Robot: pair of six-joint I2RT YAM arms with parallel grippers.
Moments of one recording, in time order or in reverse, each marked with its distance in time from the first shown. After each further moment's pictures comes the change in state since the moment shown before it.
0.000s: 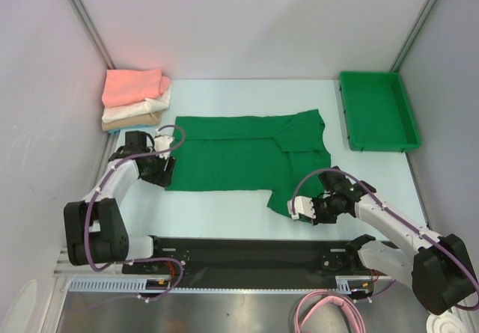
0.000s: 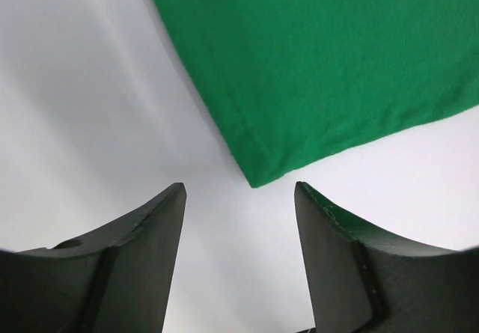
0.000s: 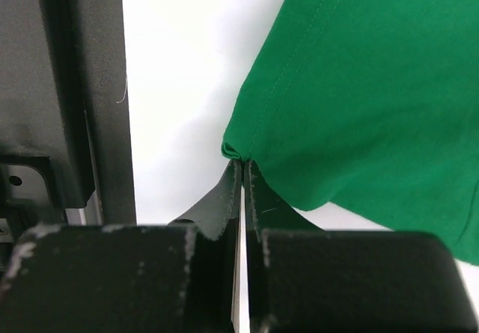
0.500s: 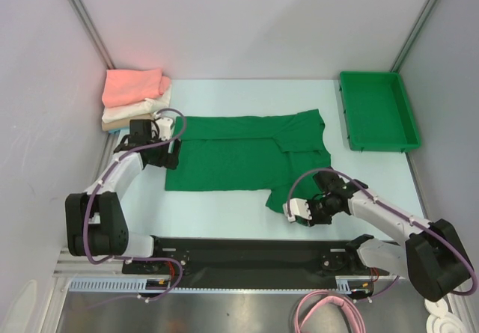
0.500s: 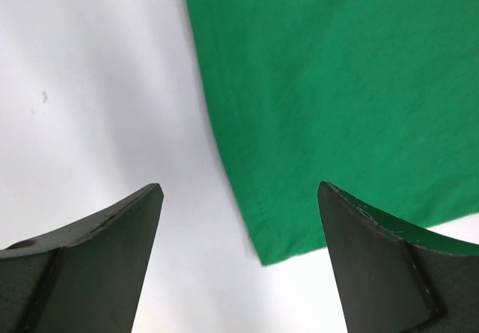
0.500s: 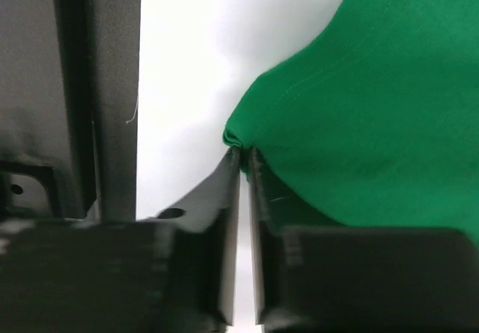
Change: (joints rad) left arm -0.074 0.065 0.090 0.180 -0.053 -0.174; right arm 0.030 0.099 -0.013 0.071 -0.063 -0.025
